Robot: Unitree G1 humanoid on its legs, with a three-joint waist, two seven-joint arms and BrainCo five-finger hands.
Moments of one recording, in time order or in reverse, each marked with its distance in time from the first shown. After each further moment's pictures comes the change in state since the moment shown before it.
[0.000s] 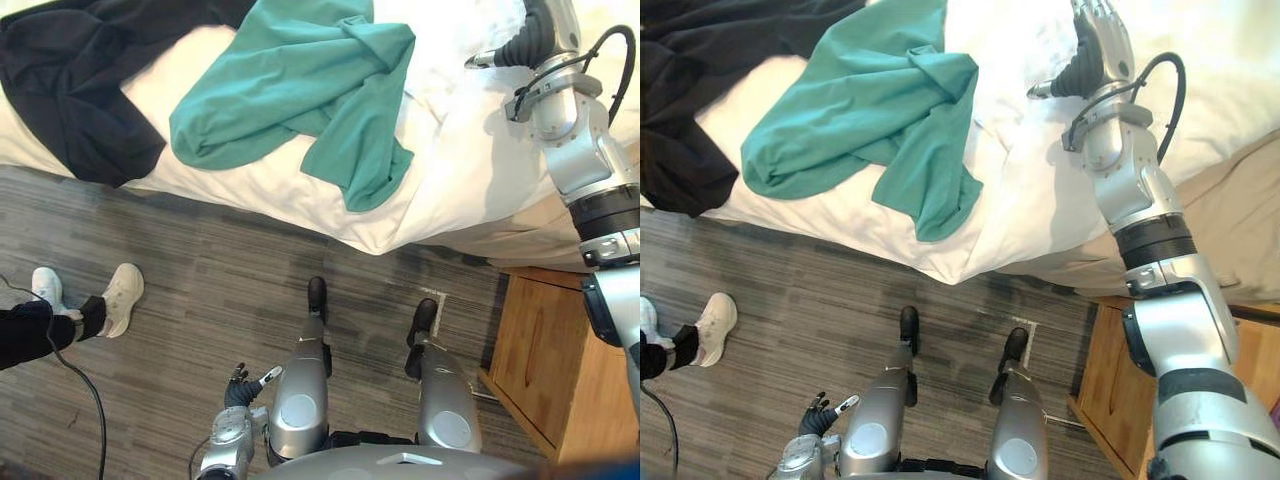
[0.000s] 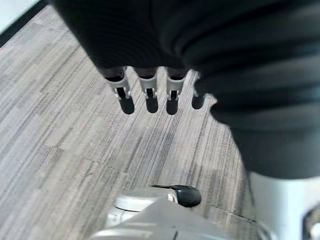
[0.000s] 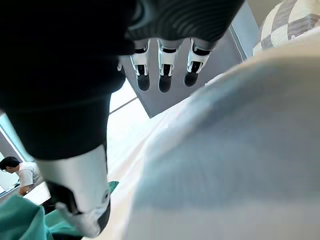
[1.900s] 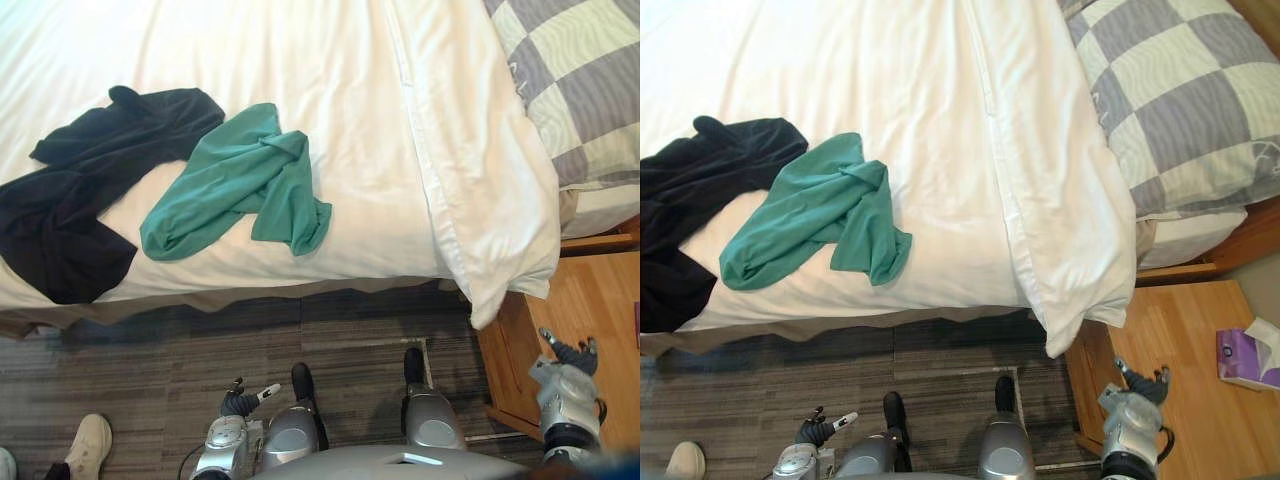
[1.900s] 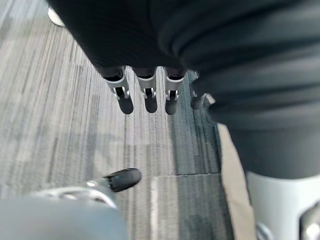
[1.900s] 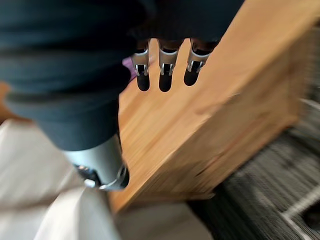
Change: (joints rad) left arm 0.006 -0.015 0.116 0.046 0.160 0.072 -0.034; right arm 1.050 0.508 -1.005 0.190 0.582 0.019 -0.059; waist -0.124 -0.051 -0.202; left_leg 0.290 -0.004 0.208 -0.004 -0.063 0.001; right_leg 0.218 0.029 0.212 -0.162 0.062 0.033
